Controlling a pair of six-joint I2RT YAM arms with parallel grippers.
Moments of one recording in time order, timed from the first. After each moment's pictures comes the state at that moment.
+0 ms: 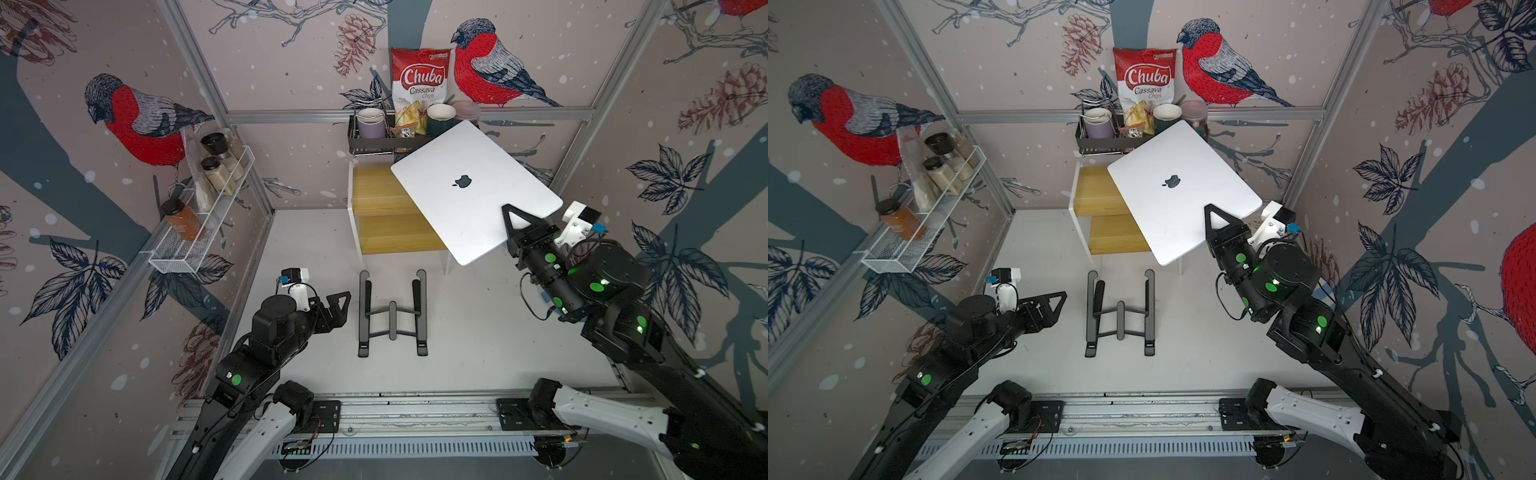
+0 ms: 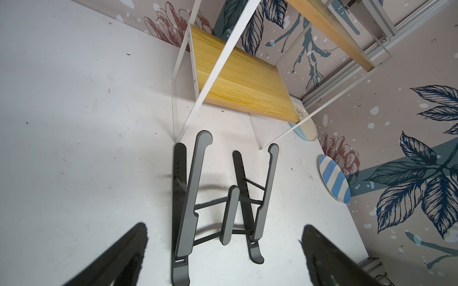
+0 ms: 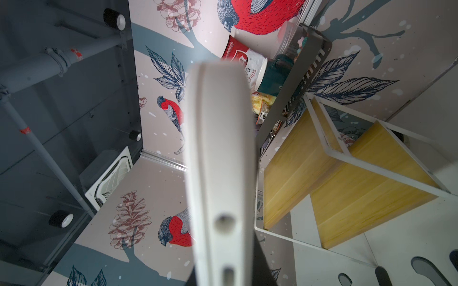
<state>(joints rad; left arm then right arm) -0.45 0.49 0.81 -0.77 0.02 -0.59 0.97 0.90 1.31 -0.25 0.57 1.14</state>
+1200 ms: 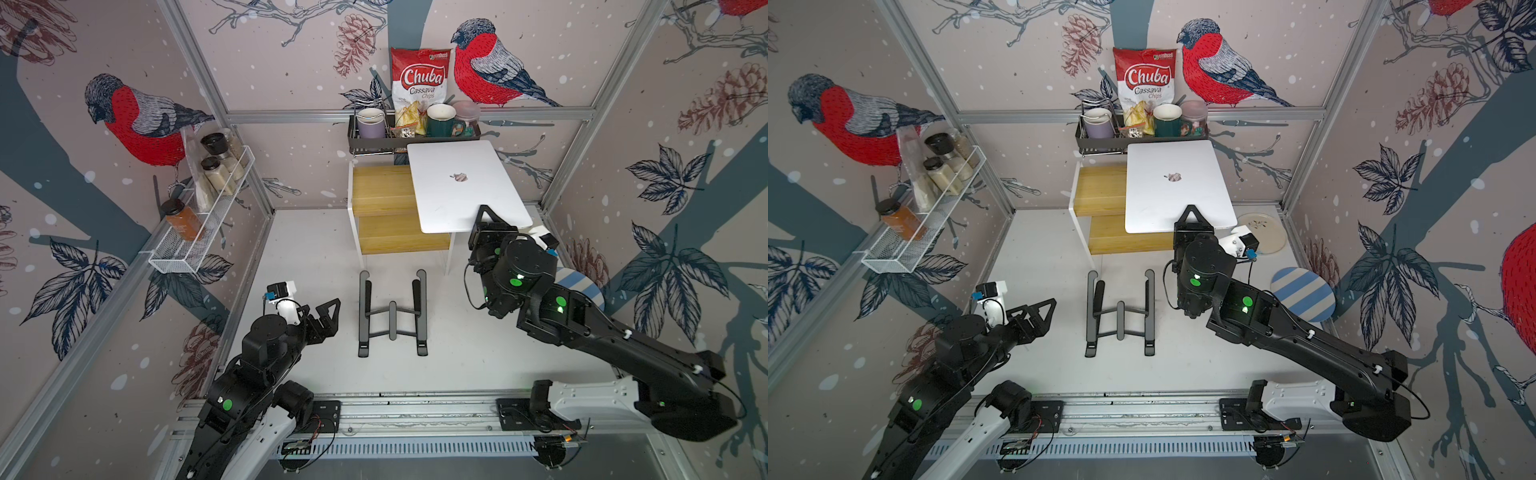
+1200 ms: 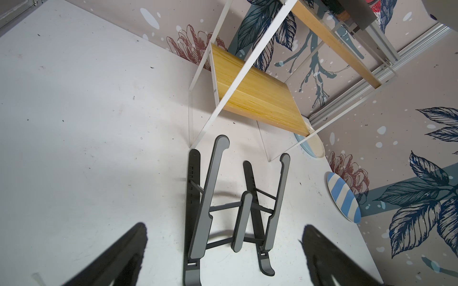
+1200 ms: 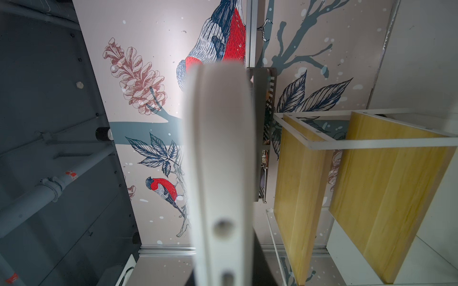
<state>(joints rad) -0.45 0.33 0.73 -0.79 -0.06 -0.62 1.18 1.18 1.38 -0.11 1.16 1.49</state>
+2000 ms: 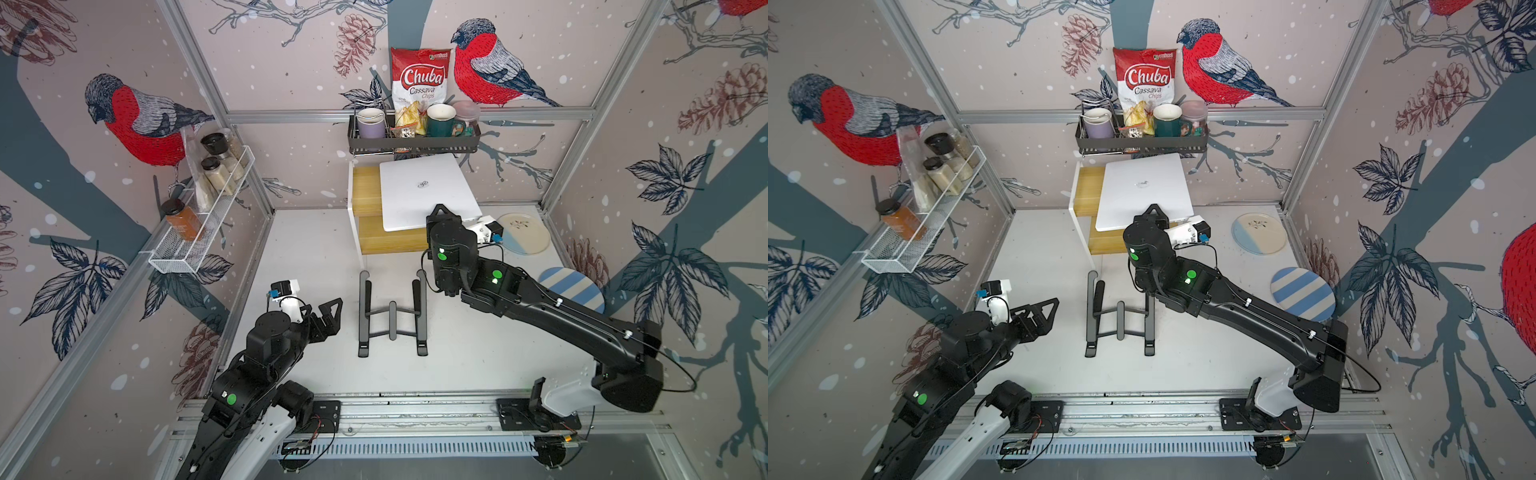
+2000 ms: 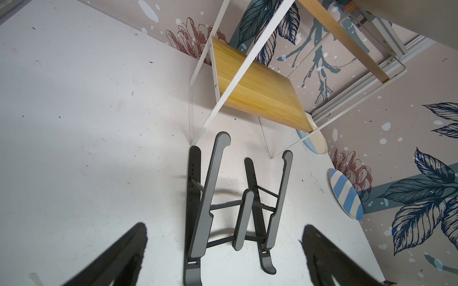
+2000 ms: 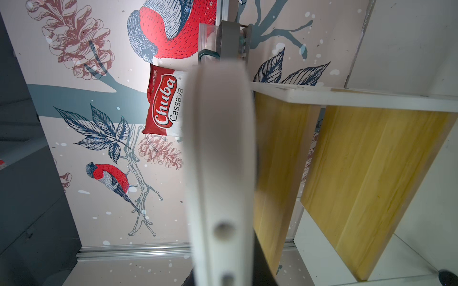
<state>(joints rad) -0.45 0.36 0.73 -0.78 -0.05 -0.62 1.12 1.49 1.56 -0.23 1.05 1.60</state>
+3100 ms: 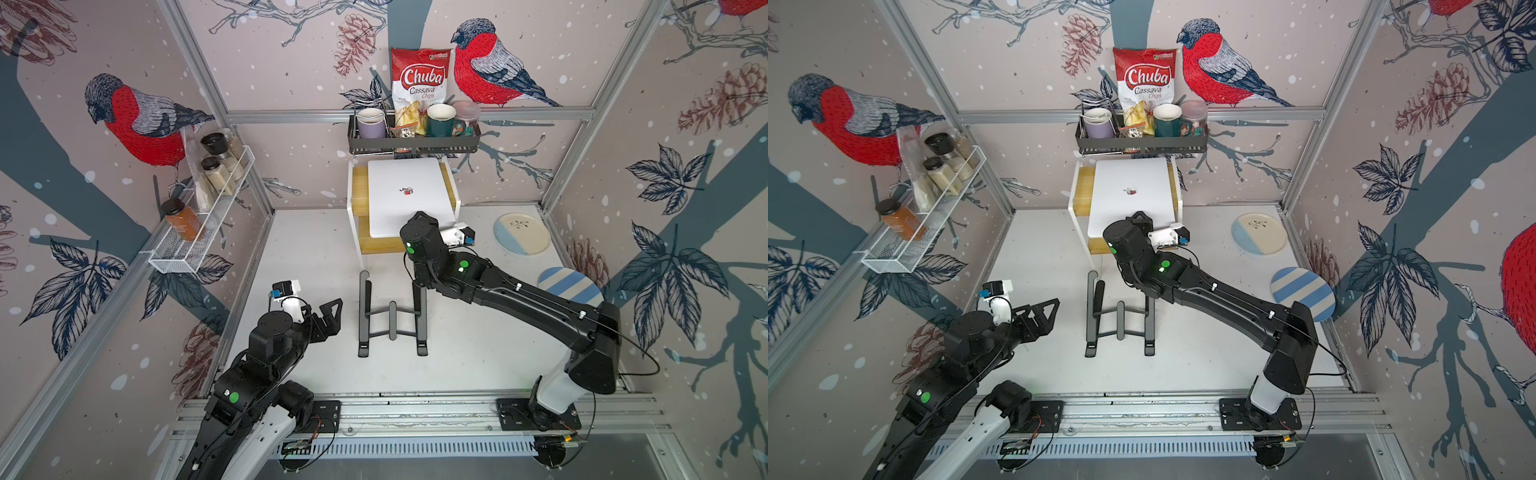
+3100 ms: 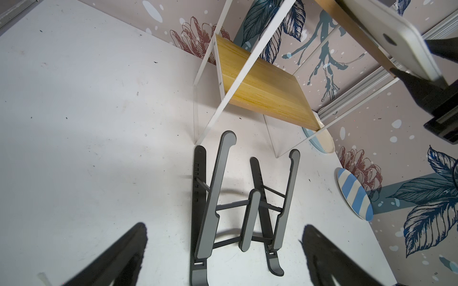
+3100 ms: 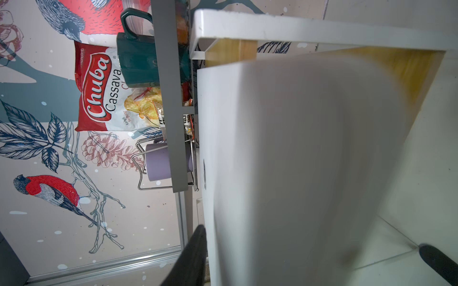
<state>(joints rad) -0.45 0.36 0.71 -0.77 -0.07 -0.60 1.05 1.65 1.58 -0.31 0.93 1.81</state>
